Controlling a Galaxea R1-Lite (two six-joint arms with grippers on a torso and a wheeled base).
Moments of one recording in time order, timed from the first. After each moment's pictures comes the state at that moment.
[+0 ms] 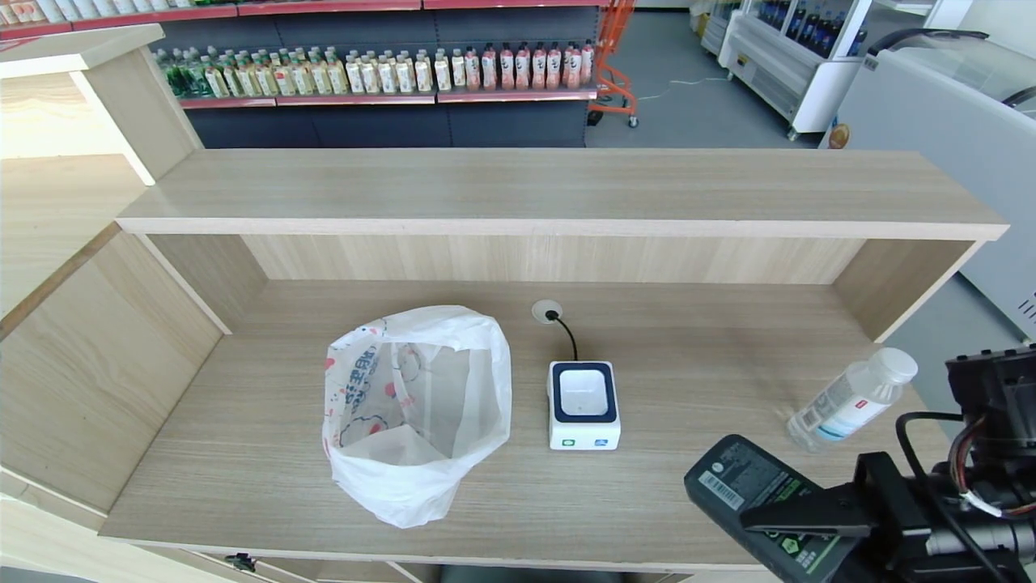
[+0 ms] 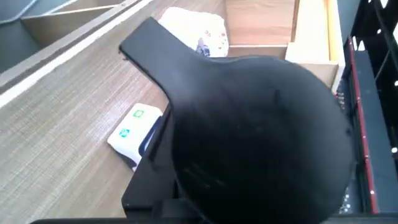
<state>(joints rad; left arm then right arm) 0.00 0.00 0.00 0.00 0.05 0.00 0.23 1.41 -0.47 -0.20 1.02 -2.49</state>
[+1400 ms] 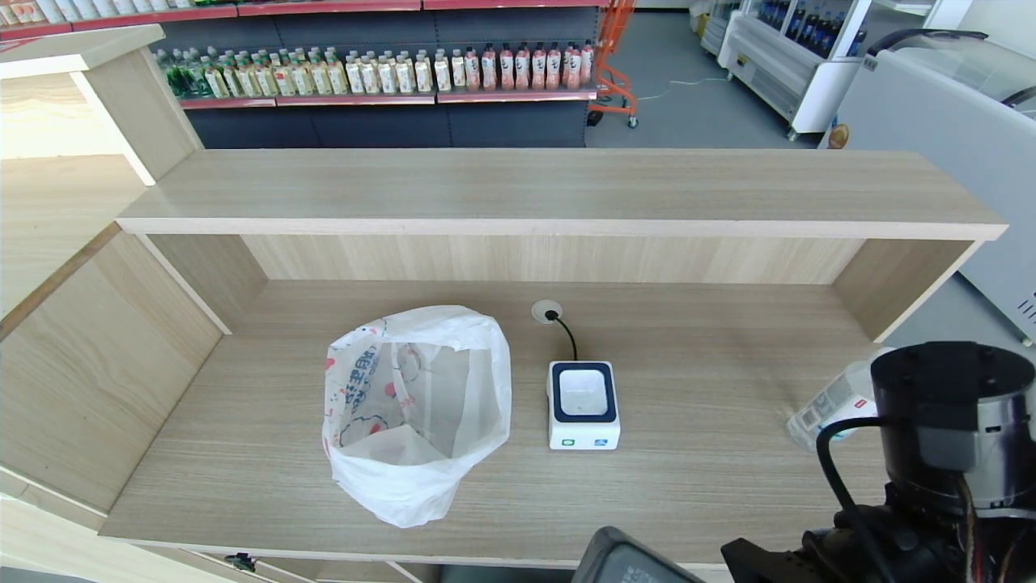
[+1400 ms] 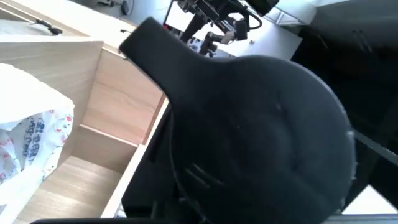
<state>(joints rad) 0.00 0.00 0.00 0.00 0.05 0.00 0.77 1.45 -0.53 -0.50 1.04 -2.74</state>
